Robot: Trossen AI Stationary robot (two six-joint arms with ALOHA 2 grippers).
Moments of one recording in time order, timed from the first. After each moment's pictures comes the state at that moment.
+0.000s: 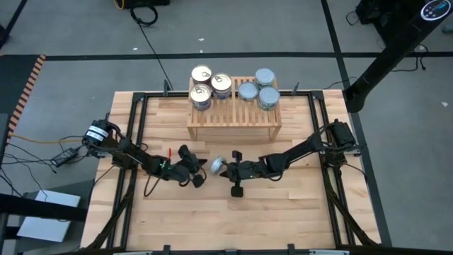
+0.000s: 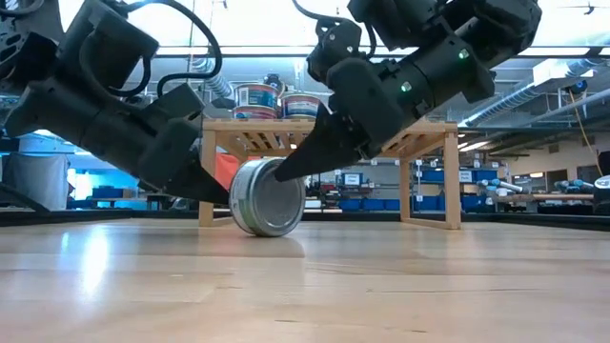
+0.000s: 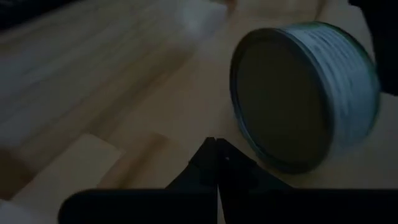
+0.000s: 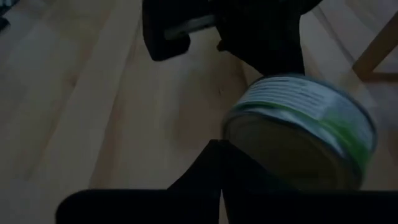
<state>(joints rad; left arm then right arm) -0.33 1.65 0.40 0.65 -0.70 -0.47 0.22 1.91 0.95 0.39 0.21 0.14</state>
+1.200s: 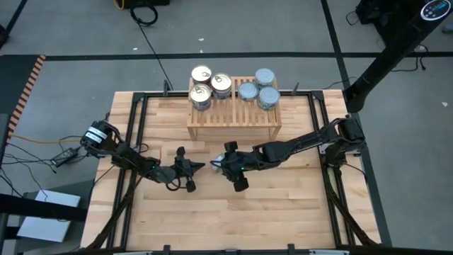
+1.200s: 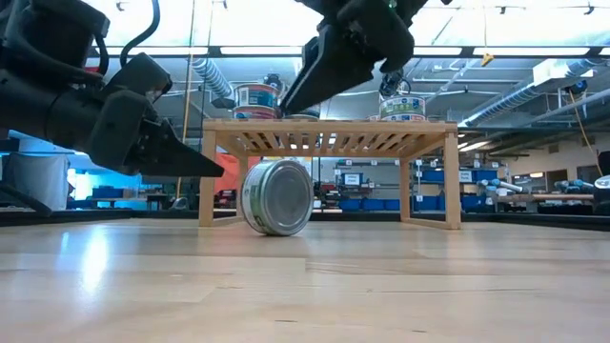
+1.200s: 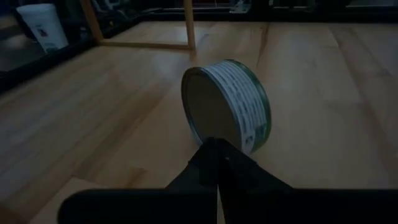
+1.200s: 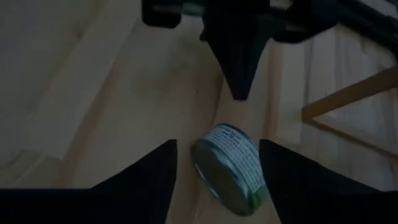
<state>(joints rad) -0.42 1.65 0.26 1.04 -0.73 -0.21 0.19 1.80 1.32 -0.31 0.19 -0.24</state>
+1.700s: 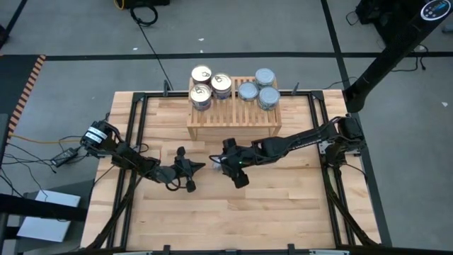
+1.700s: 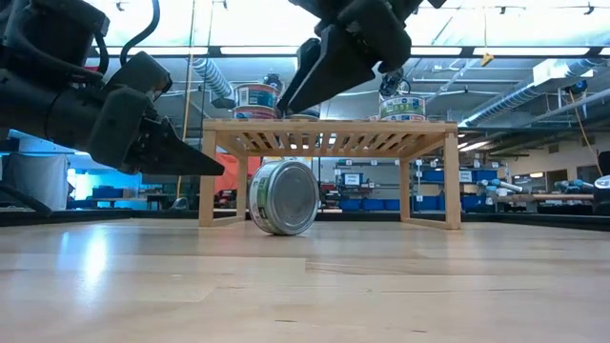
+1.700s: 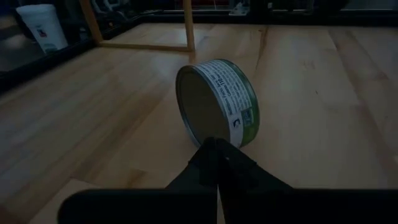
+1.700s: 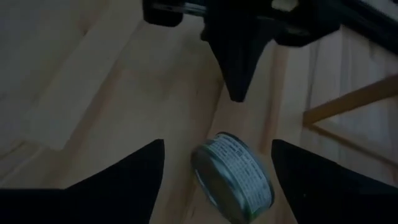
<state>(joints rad) -0.42 1.65 0.26 1.05 -0.73 -0.21 0.15 1.80 1.34 -0.35 0.10 -0.29</state>
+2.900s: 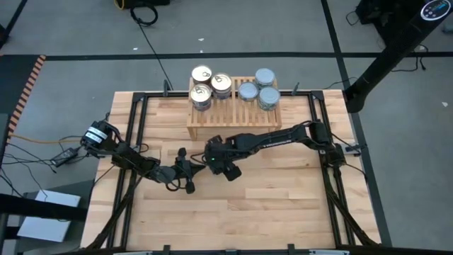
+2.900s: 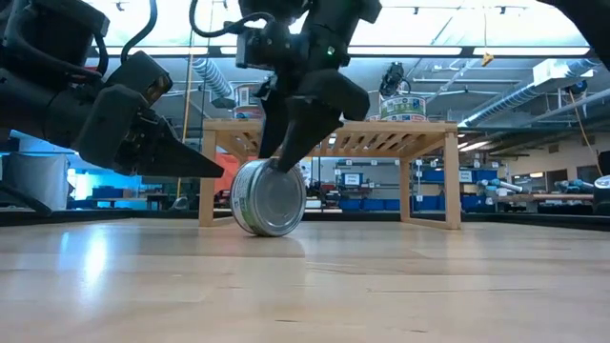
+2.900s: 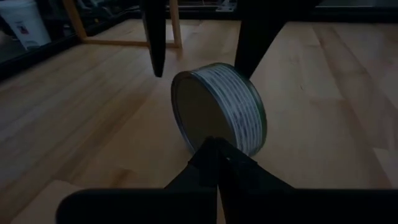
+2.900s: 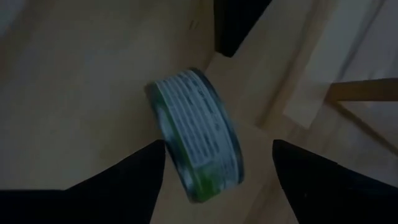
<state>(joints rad) -0.42 1.65 0.26 1.04 -0.68 -0.21 0.07 2.14 1.80 -0.80 0.10 -0.51</state>
